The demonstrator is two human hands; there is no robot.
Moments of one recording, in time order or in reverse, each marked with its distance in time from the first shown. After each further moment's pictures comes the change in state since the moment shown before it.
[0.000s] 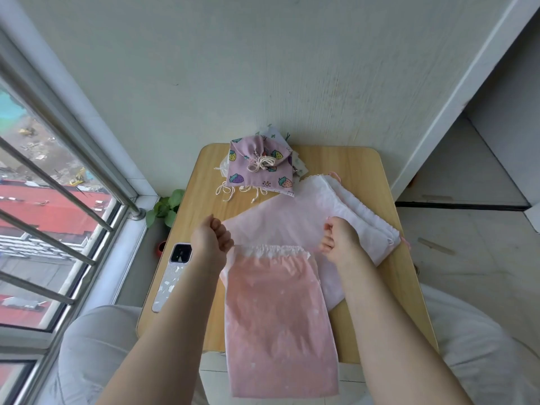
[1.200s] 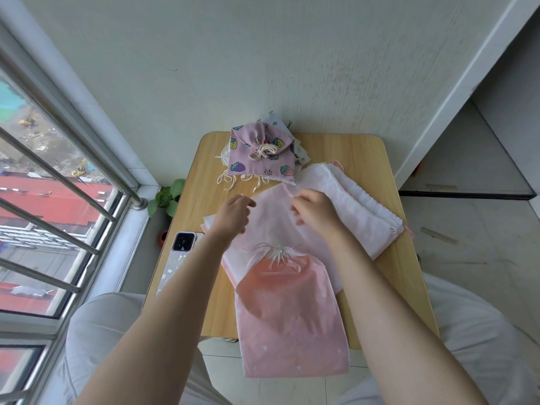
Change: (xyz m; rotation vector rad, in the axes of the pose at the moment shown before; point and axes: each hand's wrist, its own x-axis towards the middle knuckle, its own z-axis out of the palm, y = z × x) left_hand -0.008 0.003 0.028 0.902 -0.230 0.288; right_hand -0.034 -0.007 0.038 -0.838 -0.246 -0.574
